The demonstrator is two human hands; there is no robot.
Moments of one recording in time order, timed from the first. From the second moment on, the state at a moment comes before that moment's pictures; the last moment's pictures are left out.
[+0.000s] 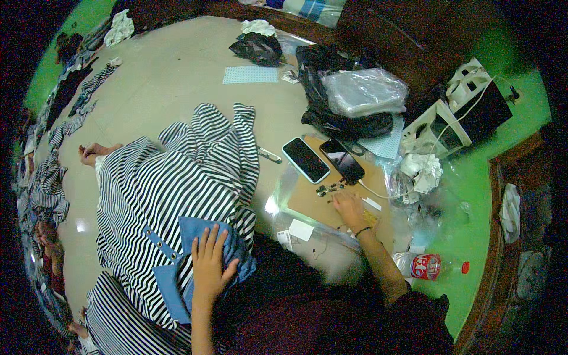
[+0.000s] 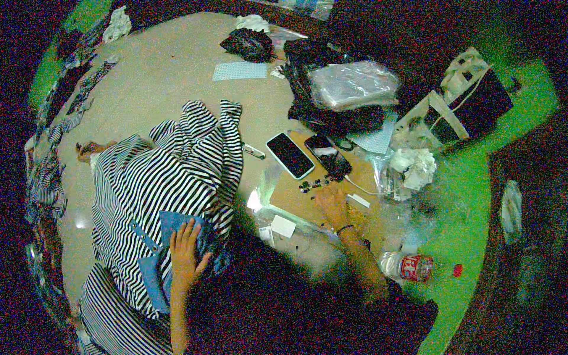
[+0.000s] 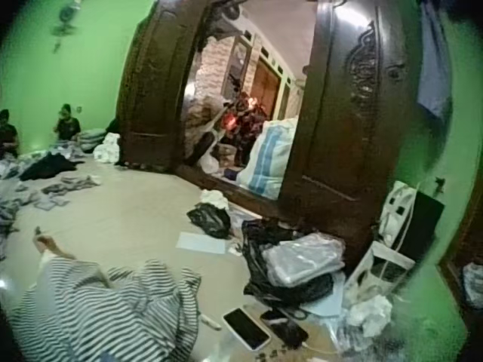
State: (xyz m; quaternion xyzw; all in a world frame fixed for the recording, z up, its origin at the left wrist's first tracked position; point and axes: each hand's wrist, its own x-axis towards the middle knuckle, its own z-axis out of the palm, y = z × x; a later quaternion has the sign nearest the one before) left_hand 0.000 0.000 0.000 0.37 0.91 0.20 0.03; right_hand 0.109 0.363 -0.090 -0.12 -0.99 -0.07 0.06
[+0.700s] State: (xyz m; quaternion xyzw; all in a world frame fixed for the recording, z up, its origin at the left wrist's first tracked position) left_hand 0.001 0.001 0.004 0.37 0.90 0.22 0.04; right_hand 0.144 0.507 -0.017 -0.34 -0.81 0.04 0.48
